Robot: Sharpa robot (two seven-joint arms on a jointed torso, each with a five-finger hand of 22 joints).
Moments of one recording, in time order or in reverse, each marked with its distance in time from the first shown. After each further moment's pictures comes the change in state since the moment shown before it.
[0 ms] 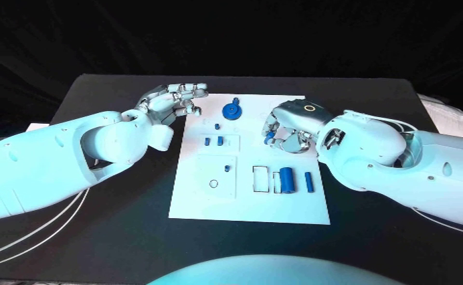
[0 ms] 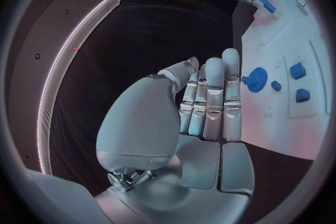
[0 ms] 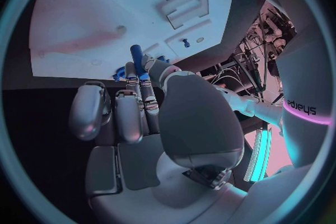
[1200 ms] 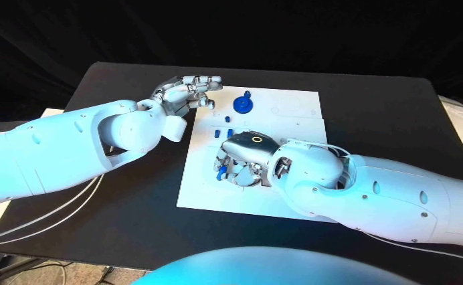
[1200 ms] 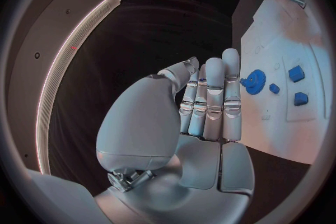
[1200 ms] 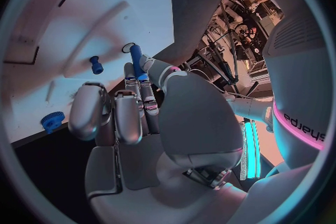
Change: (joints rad) left arm -0.002 0.012 0.000 -0.003 -0.002 0.005 -0.003; left_hand 0.000 0.000 0.000 0.000 0.000 0.000 0.000 0.000 0.000 0.000 0.000 0.000 0.000 0.000 0.000 0.000 -0.001 0.000 0.000 0.000 0.000 0.000; right arm -0.121 0.297 -0.025 -0.092 0.074 0.023 0.097; right_hand 0.006 -0.006 0.025 -0.025 0.028 -0.020 0.020 -0.018 -0.001 0.000 0.000 -0.039 -0.003 -0.004 0.004 0.000 -0.003 0.000 0.000 0.000 0.000 -0.001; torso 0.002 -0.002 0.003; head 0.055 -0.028
